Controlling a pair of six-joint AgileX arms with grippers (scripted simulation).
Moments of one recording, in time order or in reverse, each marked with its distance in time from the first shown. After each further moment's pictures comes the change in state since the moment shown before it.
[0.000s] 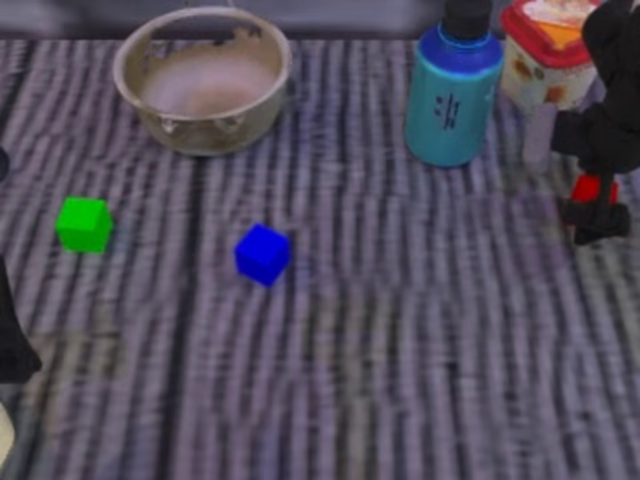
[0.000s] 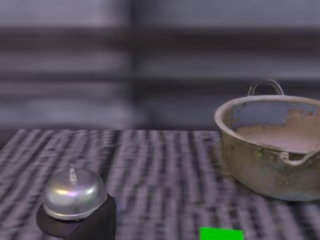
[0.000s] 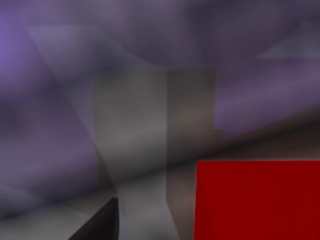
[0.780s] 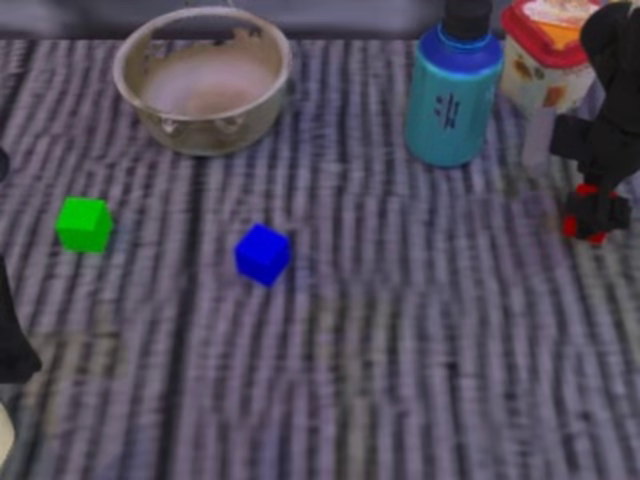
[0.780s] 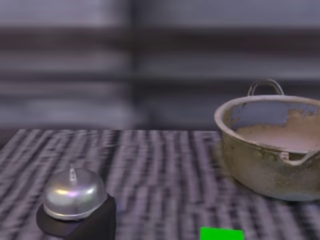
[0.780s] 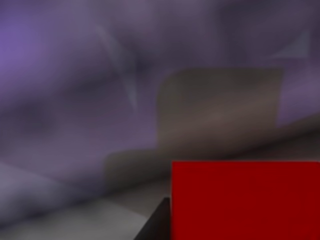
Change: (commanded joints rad) left arm 0.000 0.000 0.000 0.000 0.000 0.000; right arm 0.000 0.000 0.000 0.000 0.000 0.000
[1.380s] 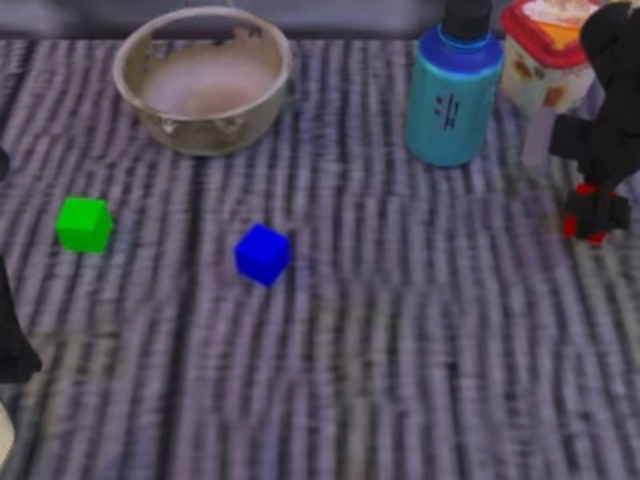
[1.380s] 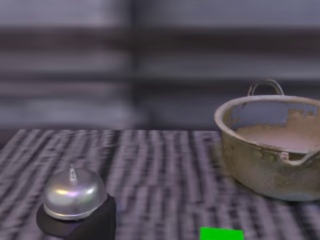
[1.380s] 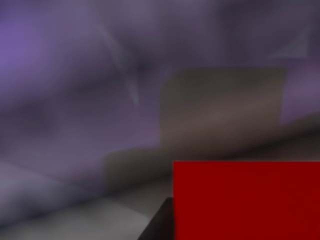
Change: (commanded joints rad) left arm 0.000 0.000 0.000 0.000 0.000 0.000; right arm 0.000 -0.038 -0.005 -0.031 -0.005 0.018
